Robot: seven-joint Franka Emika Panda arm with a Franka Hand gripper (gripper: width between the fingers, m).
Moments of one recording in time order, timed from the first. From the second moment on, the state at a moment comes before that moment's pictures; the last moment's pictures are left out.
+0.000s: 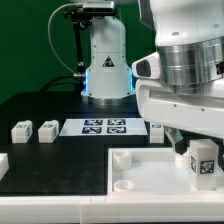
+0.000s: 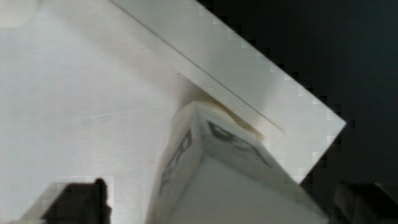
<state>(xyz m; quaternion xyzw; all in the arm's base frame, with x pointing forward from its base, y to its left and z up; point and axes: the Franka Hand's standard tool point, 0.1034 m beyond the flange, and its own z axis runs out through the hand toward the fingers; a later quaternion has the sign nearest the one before) 0.639 0.112 0.071 -0.94 0.34 0.02 0.07</state>
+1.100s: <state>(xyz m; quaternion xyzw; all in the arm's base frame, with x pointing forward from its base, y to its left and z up) 0.639 0.116 0.072 -0.94 0.34 0.01 0.04</state>
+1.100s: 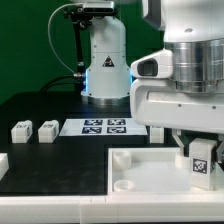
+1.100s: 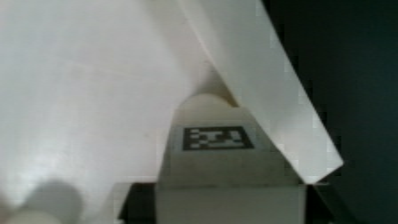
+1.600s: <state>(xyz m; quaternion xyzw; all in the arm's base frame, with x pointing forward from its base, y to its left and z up) 0.641 0.115 0.072 -0.67 0.74 0.05 0.05</state>
